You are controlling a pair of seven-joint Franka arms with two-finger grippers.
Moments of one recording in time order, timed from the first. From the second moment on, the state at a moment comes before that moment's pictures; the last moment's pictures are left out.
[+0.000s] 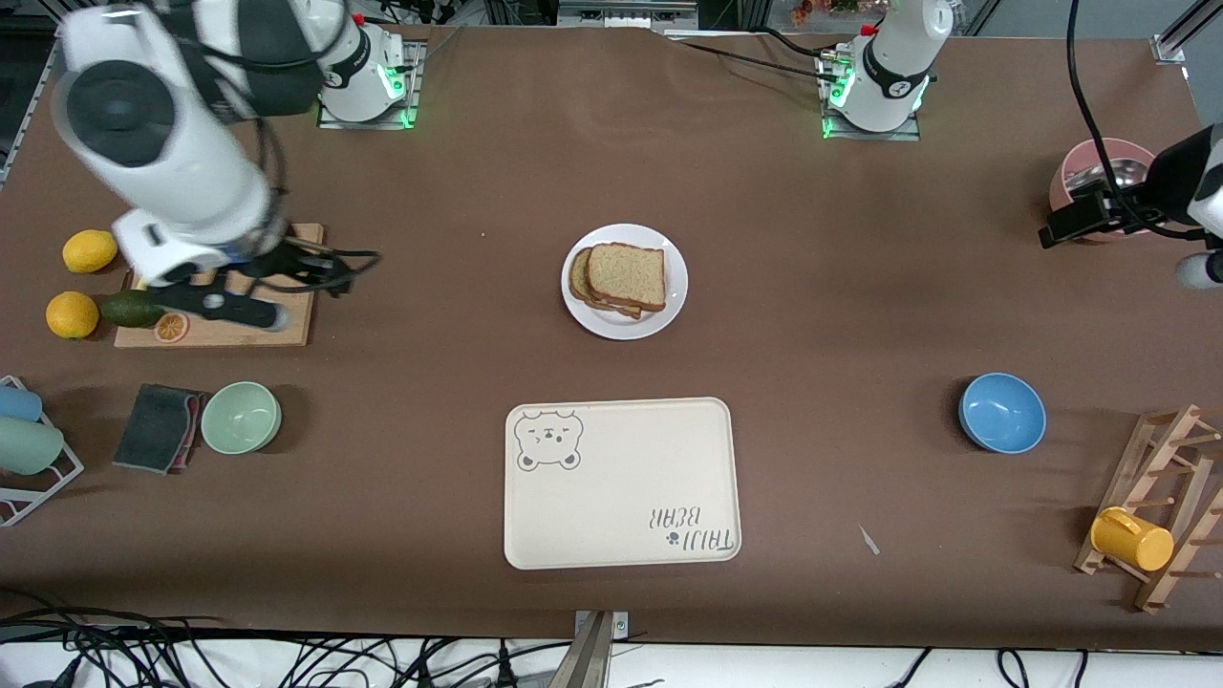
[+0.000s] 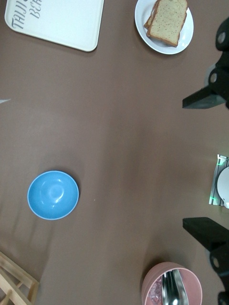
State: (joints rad) left arm 0.12 0.15 -0.11 -1.35 -0.03 1.33 -0.23; right arm 0.02 0.17 0.27 -1.58 -0.16 1.64 0.48
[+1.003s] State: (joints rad) left arm 0.12 0.21 -0.13 -1.65 -0.21 1.65 -0.23; right arm -0.10 0.04 0.09 -1.60 0.05 1.58 0.13
